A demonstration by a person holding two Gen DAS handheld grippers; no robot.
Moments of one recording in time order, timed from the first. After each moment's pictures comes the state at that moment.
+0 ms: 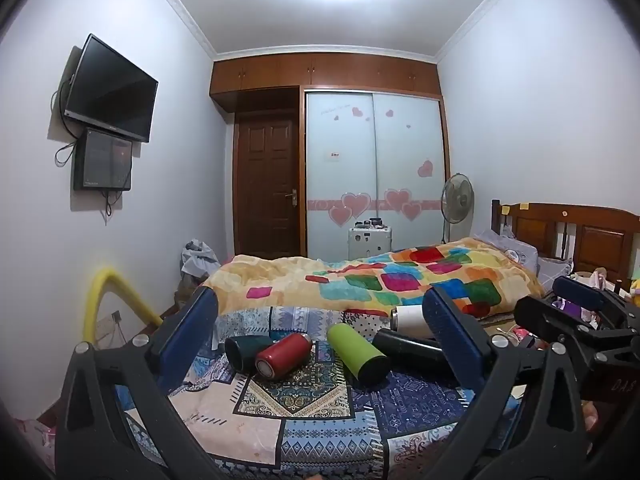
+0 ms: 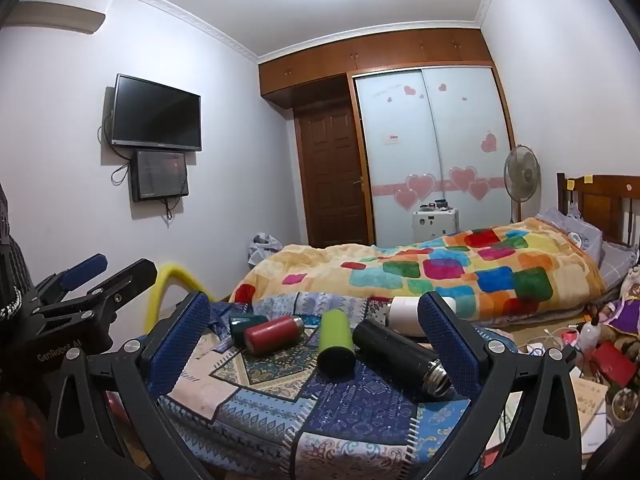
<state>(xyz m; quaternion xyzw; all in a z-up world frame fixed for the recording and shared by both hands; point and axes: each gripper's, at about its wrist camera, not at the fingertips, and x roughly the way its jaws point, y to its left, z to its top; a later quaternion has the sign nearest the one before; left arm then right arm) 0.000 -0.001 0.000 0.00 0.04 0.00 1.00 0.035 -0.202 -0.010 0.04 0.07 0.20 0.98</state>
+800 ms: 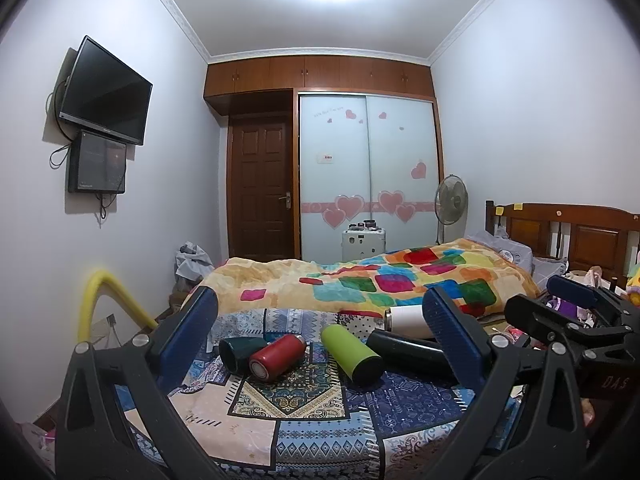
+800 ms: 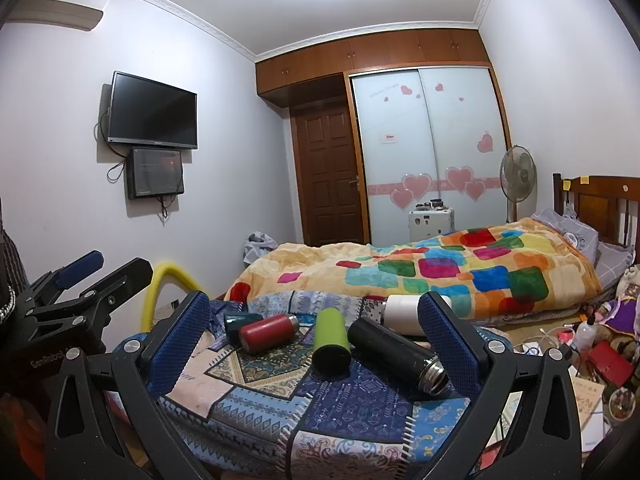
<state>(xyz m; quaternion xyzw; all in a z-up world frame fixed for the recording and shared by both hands) -0.004 -0.002 0.001 0.00 0.03 -0.01 1.00 0.034 -0.203 -0.013 0.03 0.07 0.19 0.98</state>
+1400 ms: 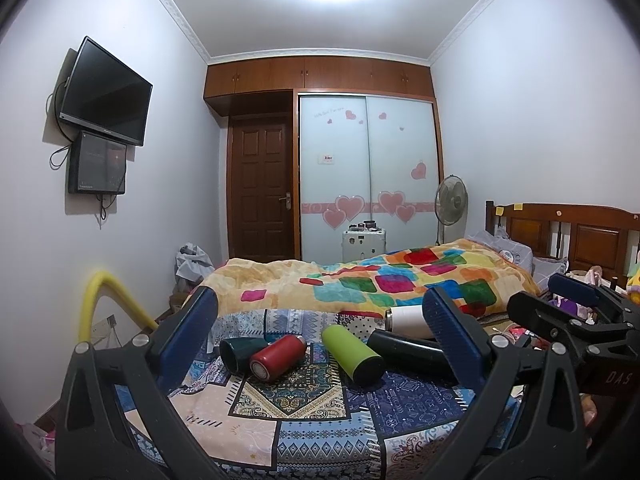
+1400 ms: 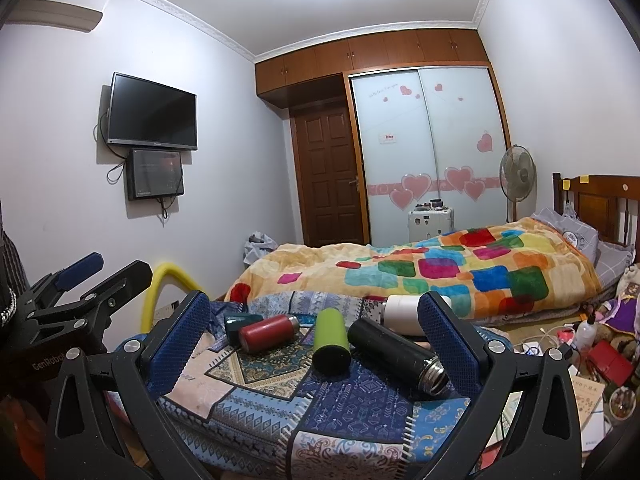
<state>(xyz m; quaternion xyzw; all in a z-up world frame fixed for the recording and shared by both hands) -0.002 -0.004 -0.001 0.01 0.03 -0.01 1.00 0.036 -0.206 -0.013 0.04 0.07 0.19 0.98</state>
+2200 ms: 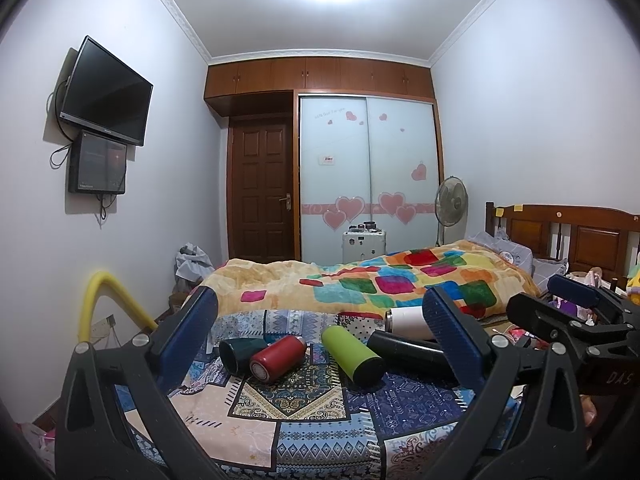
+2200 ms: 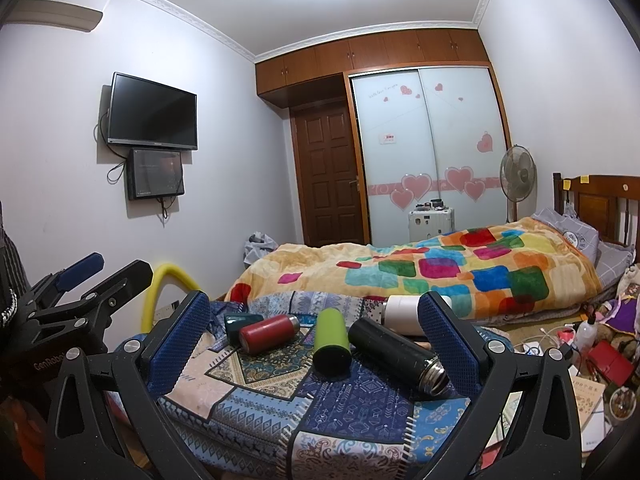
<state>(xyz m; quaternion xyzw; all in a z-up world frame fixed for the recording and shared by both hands) -0.004 -0.003 0.002 0.00 0.03 -0.01 1.00 0.036 -0.207 -0.013 0.04 0.08 0.19 0.98</state>
